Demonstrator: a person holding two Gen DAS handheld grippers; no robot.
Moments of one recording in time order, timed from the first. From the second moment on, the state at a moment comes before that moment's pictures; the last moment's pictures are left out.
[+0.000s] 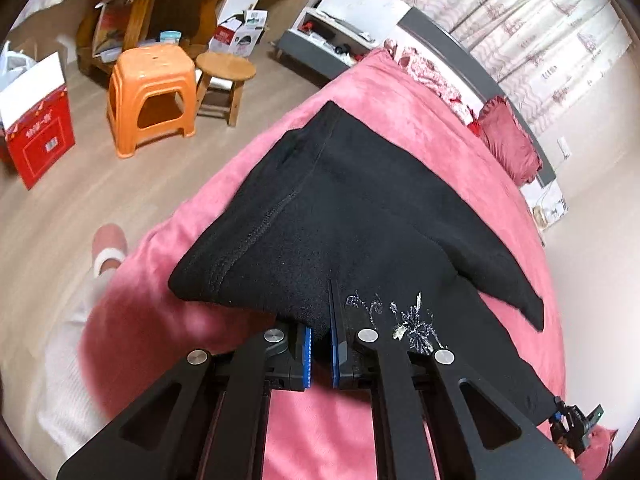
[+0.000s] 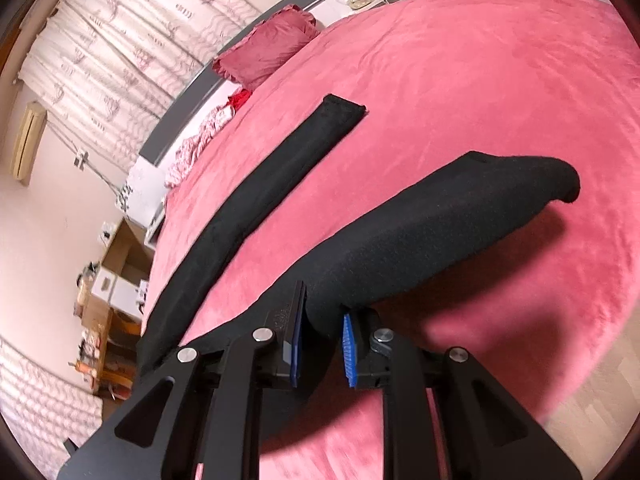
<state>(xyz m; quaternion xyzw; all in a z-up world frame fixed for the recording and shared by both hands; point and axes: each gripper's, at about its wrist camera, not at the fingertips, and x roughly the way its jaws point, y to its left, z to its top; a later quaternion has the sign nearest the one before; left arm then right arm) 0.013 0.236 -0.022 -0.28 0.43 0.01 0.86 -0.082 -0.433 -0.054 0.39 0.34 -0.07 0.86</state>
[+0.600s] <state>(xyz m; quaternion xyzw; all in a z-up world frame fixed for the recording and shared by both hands) -0.016 0.243 -0.060 -0.29 0.47 0.03 0.83 -0.106 -0.460 -0.118 0.45 0.39 -0.08 0.80</state>
